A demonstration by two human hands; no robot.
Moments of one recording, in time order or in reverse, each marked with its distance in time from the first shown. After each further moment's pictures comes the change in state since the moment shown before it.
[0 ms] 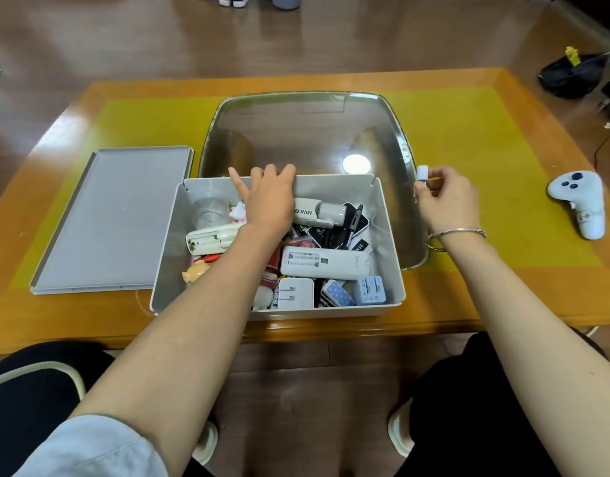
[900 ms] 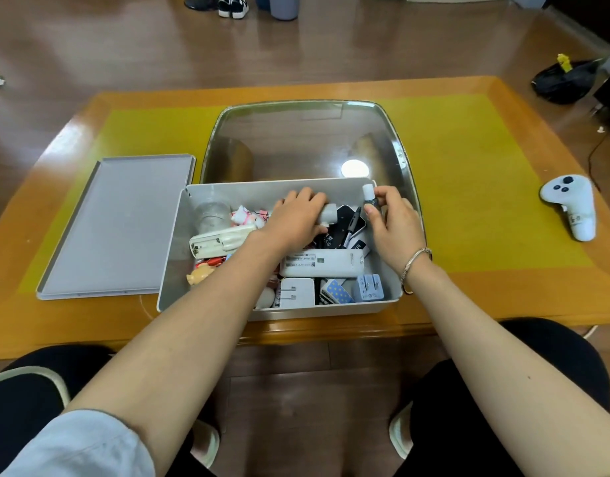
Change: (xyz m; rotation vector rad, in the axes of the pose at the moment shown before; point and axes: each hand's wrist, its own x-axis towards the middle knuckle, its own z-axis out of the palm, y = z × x) left_hand -0.007 0.011 0.012 -0.041 -0.294 0.368; right_hand -0.047 -0.022 0.034 0.064 -0.152 -0.226
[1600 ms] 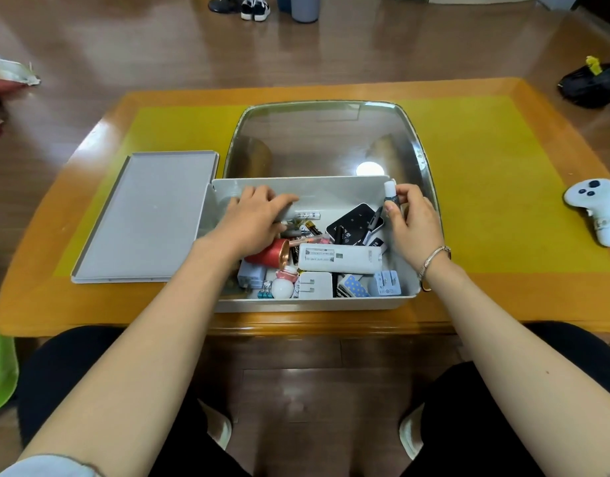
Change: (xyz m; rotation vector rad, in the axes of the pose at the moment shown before) left_hand -0.072 -0.052 -0.050 0.060 -0.005 -0.127; right_hand -0.001 -0.002 0.000 0.063 0.019 -0.010
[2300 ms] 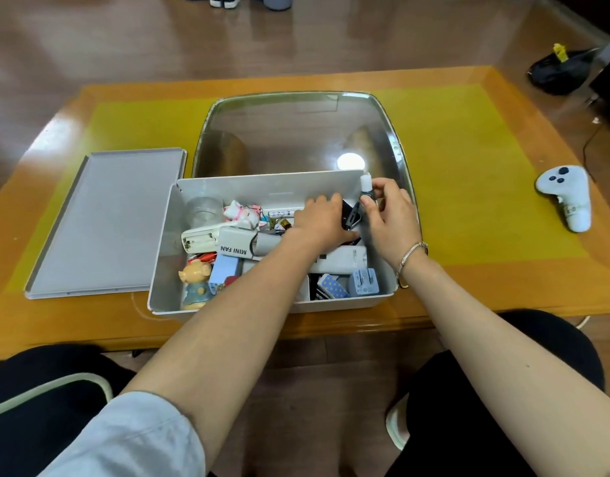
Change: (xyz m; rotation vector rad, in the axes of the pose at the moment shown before) left_hand 0.075 0.118 0.057 -0.159 -0.124 -0.033; right_hand 0.002 0.006 0.001 0.006 0.036 -0.013
